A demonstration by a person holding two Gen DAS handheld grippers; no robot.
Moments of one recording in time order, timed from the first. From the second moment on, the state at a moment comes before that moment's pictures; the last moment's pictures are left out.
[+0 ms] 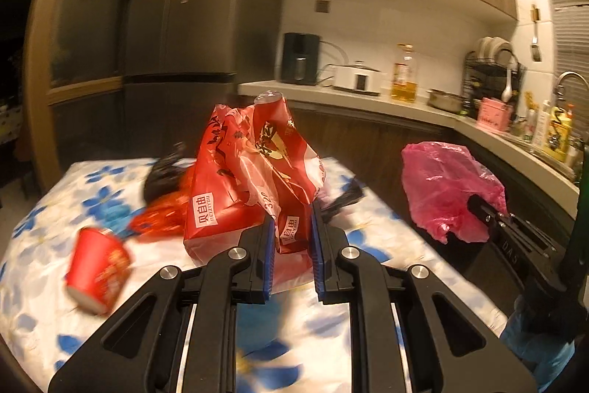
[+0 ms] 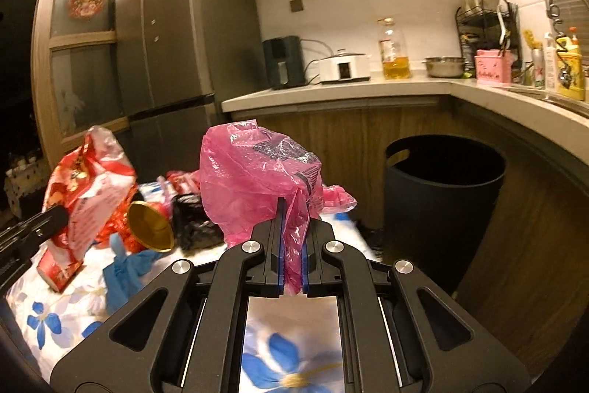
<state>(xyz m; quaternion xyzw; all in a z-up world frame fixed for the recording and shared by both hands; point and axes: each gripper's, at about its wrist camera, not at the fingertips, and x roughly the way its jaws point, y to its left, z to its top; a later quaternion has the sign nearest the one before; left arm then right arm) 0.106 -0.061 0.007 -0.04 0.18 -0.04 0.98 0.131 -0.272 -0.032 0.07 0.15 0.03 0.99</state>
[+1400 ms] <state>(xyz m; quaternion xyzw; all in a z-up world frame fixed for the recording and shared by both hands) 0.289 -0.331 -0.004 0.00 0.16 -0.31 0.94 0.232 -0.473 -0.011 0.10 0.09 -0.15 0.98</state>
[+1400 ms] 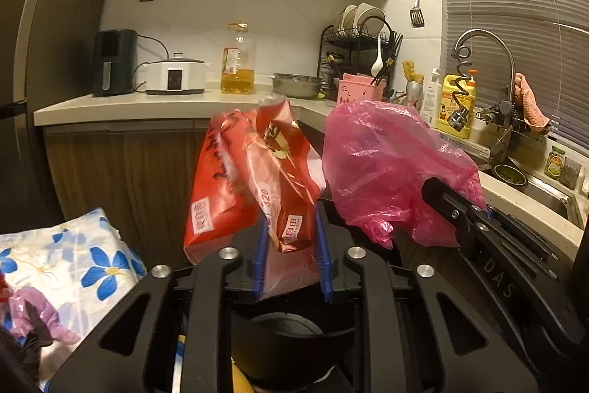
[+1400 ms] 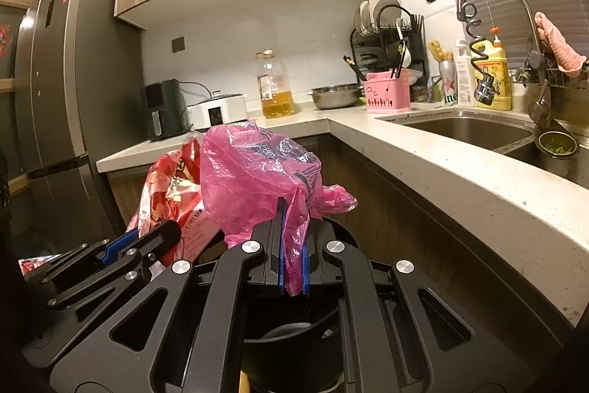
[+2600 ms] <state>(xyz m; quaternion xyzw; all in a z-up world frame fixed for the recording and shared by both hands) 0.234 -0.239 -0.007 -0.02 0.19 -0.16 0.97 0.185 -0.435 -0.021 0.10 0.15 -0.16 0.97</state>
